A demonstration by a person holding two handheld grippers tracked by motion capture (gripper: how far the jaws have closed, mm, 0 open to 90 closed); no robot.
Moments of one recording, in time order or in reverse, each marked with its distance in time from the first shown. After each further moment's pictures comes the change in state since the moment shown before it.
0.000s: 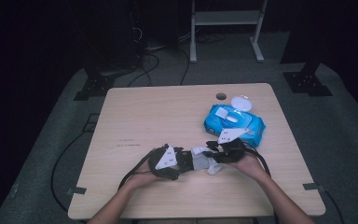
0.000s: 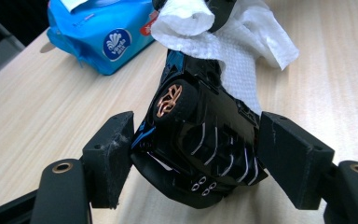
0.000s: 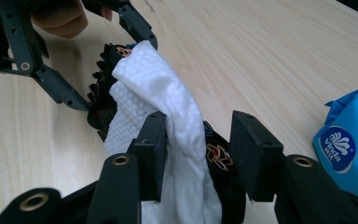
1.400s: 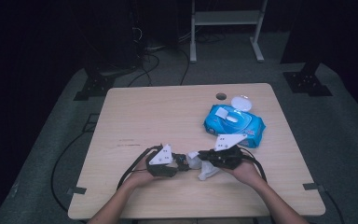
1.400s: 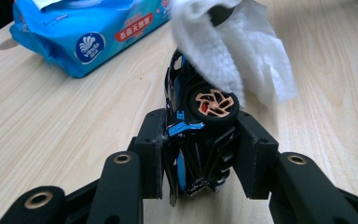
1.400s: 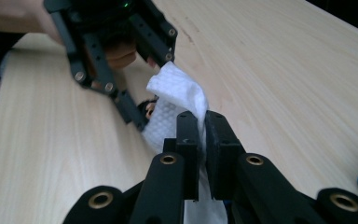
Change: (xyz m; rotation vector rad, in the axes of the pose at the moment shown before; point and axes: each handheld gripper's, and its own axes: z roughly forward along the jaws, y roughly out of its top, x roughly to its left) left arm 0.006 -0.004 -0.005 -0.062 -0.127 -0.090; right arm 0.033 0.018 -0.006 -0.061 0.063 -0.032
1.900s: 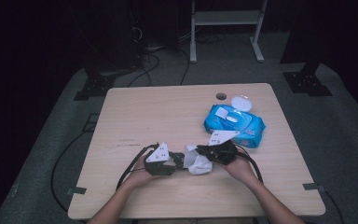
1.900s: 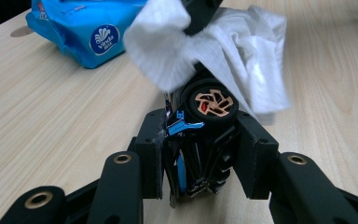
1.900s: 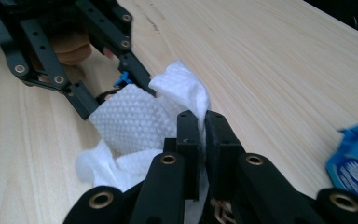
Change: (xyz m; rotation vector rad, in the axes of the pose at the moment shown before) left arm 0.005 -0.006 -0.003 -0.020 0.019 -0.068; right arm -0.010 0.002 0.012 0.050 -0.111 0.040
